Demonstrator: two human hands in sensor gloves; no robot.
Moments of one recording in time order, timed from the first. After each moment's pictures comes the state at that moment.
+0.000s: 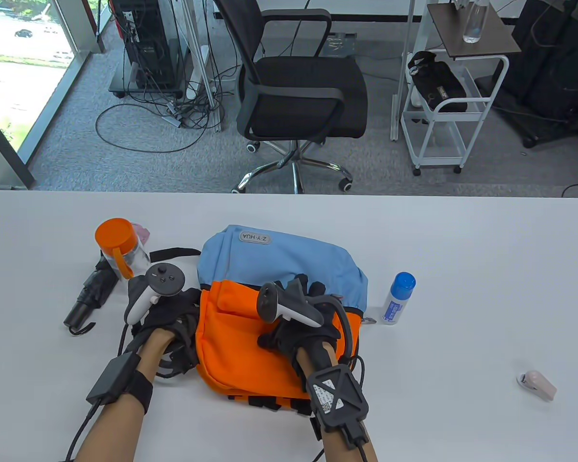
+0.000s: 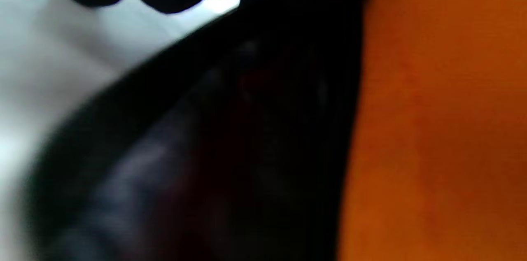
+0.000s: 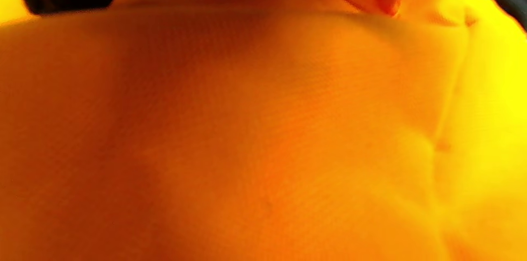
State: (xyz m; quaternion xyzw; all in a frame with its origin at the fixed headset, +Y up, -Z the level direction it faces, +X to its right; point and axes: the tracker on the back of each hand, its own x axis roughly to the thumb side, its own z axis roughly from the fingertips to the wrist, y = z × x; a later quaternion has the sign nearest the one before) left_hand -0.262 -0.748 -0.388 -0.21 0.00 0.33 0.92; right_hand -0.010 -0.697 -0.342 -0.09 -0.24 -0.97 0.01
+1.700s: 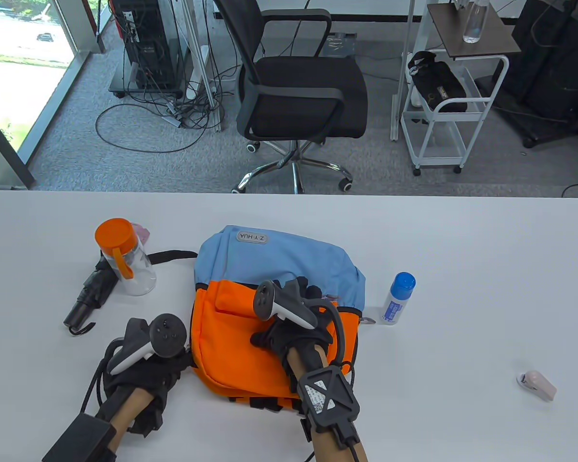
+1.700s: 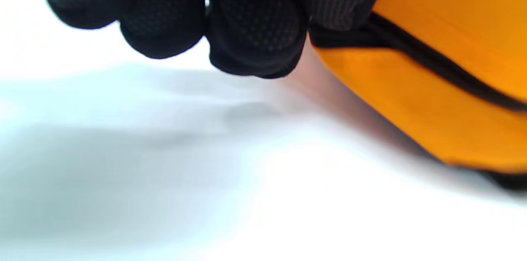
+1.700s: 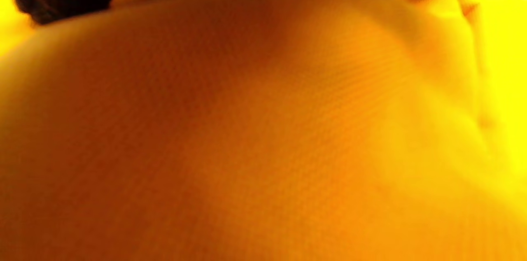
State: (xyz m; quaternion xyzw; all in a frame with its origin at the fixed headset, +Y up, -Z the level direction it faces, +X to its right) left_hand -0.257 -0.722 -0.273 -0.22 -0.08 0.08 0.97; right_hand -0.015 -0.702 -0.343 -0.05 -0.24 -0.97 -0.03
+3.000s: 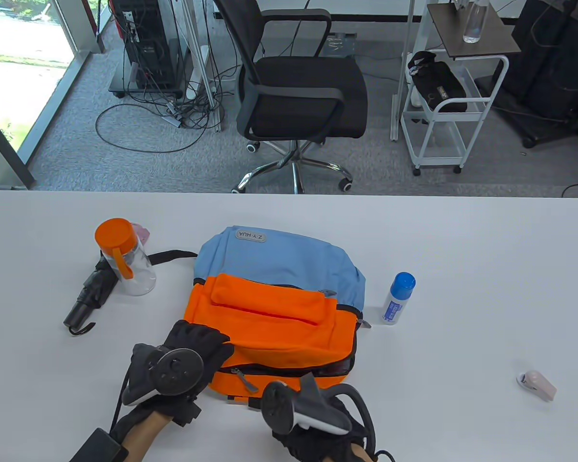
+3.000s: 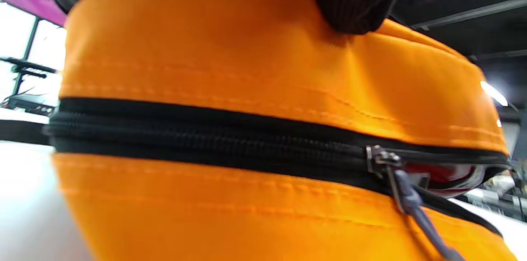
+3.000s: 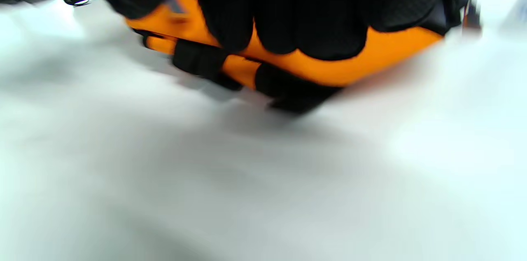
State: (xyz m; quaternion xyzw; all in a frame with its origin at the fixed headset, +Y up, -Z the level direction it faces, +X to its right) left_hand -0.210 -0.663 -0.250 0.10 -0.21 0.18 0.95; right_hand -0.005 -0.683 -0.185 -0.19 -0.14 -0.97 0.04
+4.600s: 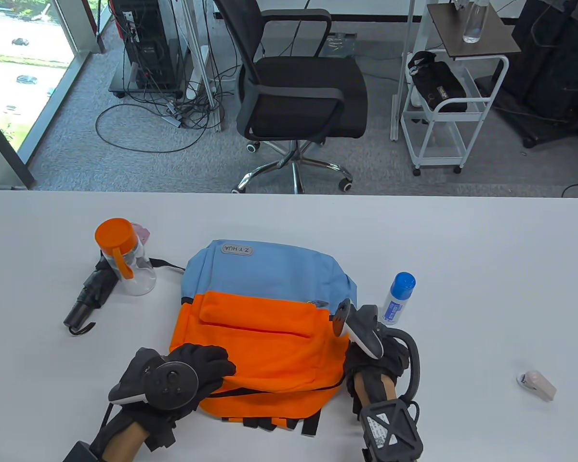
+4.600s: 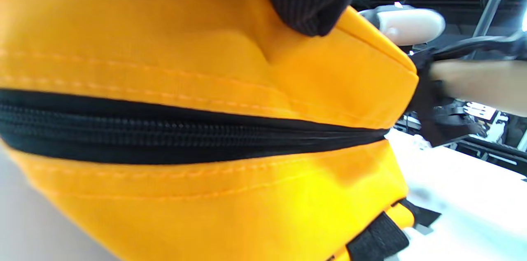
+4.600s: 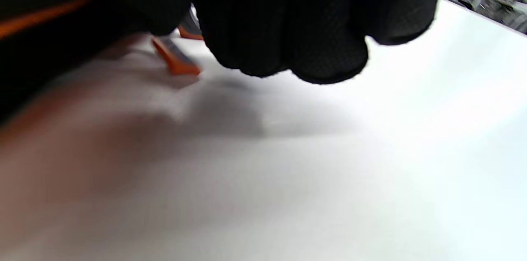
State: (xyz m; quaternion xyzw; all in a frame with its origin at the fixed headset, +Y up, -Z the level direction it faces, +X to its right) left_hand -0.210 -0.672 -0.231 -0.03 -0.36 0.14 0.92; right_hand 0.108 -0.706 -0.297 0.14 -0.20 -0.97 0.07
